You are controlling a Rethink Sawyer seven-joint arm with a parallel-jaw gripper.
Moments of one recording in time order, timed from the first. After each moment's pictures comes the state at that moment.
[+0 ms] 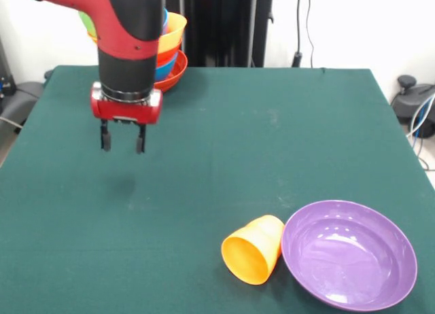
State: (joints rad) arm -0.44 -0.45 -0.04 1.52 -0.19 0.40 1.45
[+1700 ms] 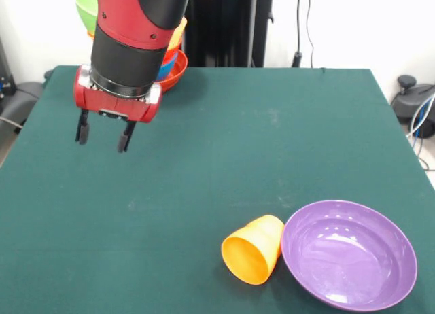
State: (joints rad) arm -0.23 -0.41 -0.22 1.19 -0.18 0.71 1.51
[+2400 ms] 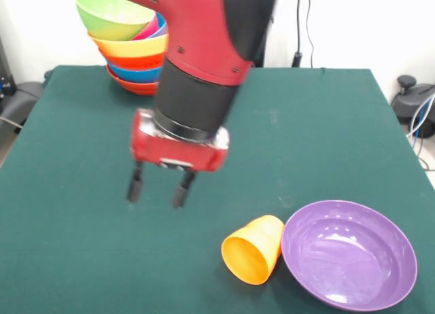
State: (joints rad) arm -0.12 -0.28 -0.22 0.94 -0.10 0.74 1.53
